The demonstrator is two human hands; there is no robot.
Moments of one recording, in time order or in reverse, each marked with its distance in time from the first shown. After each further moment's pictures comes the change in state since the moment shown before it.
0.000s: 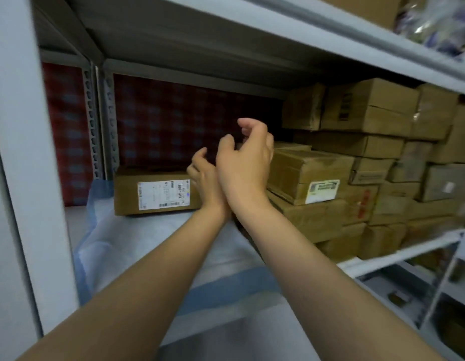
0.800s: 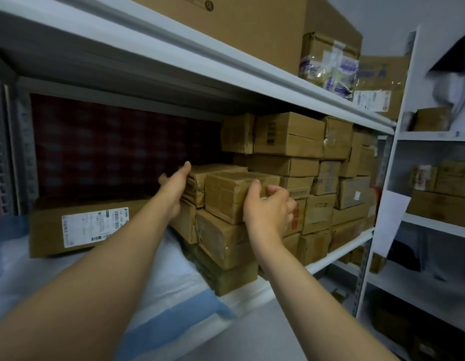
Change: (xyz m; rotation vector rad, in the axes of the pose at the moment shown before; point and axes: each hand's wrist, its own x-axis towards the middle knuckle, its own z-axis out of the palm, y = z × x) left_hand 0.058 0.000 0.060 -0.411 -0.482 -0.545; right_hand 0.019 0.054 -0.108 -0.304 0.248 0.443
